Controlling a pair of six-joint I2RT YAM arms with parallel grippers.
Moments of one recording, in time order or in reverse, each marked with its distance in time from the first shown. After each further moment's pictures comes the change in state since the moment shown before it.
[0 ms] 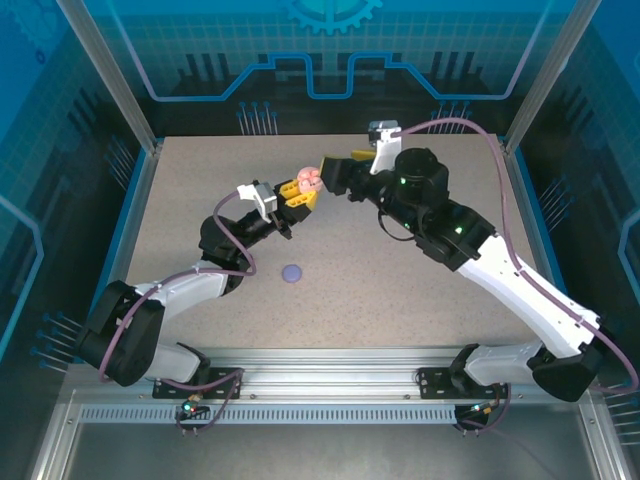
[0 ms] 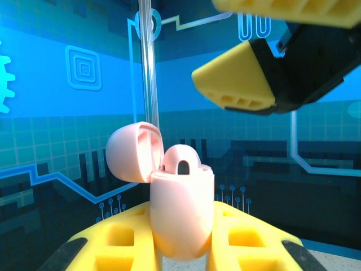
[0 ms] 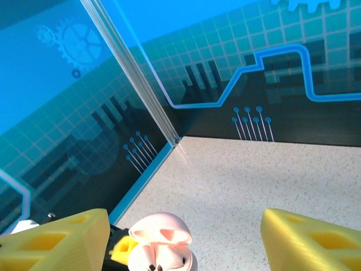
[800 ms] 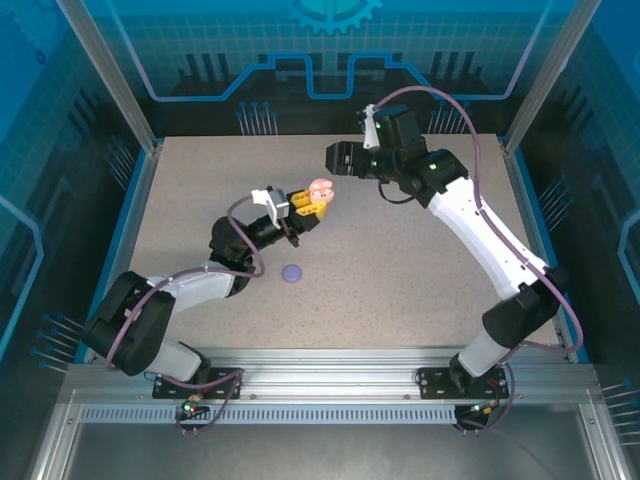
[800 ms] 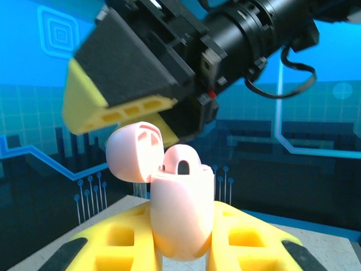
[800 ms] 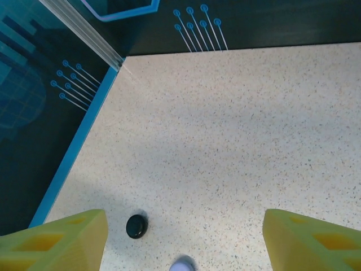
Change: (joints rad) left arm -0.040 0.071 -0.015 -0.002 0.031 0.000; right arm -0.232 0.367 0.342 -0.418 -0.255 0.021
